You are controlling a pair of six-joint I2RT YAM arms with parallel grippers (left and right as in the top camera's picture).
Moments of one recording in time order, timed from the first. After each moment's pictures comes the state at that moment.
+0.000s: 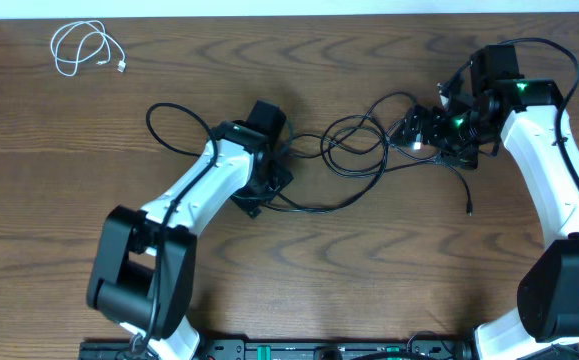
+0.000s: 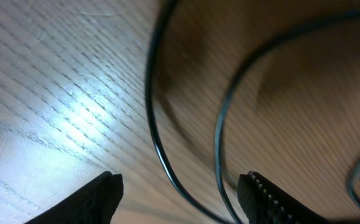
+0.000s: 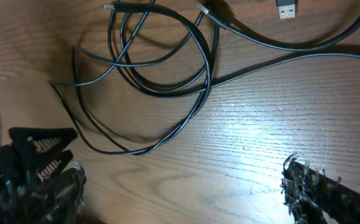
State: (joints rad) left arm -0.40 1.80 1.20 -0.91 0.11 -1.21; right arm 0.05 1.73 1.45 -1.08 -0.45 0.32
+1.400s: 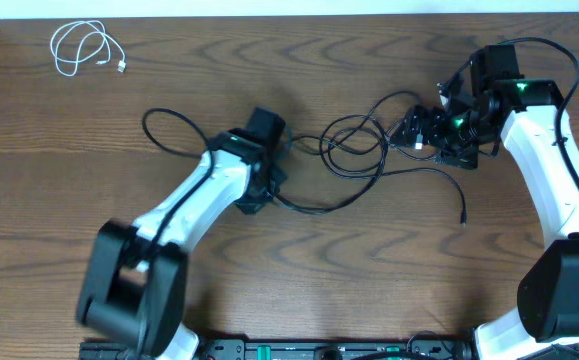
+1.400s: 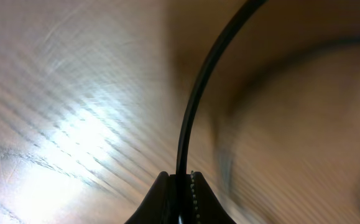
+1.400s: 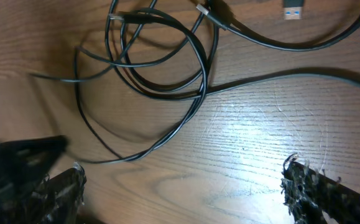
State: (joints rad) left arm -0.41 1.72 1.14 -0.83 0.03 -1.15; right arm 0.05 1.73 1.45 -1.08 -0.45 0.31
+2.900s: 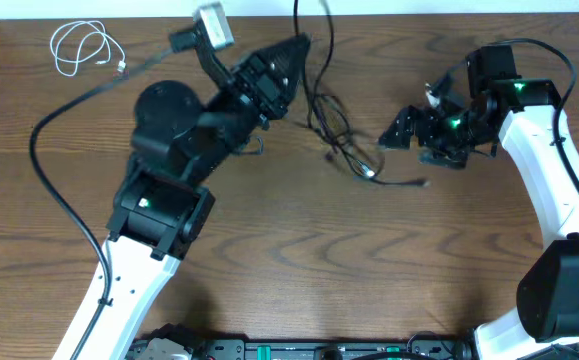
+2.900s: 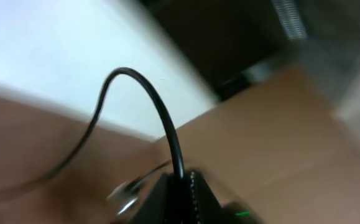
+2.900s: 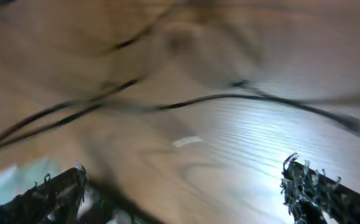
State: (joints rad) left arm -0.42 1.20 1.24 -0.09 0.30 -1.01; right arm 0.06 1.73 1.46 -1.08 -0.69 0.19
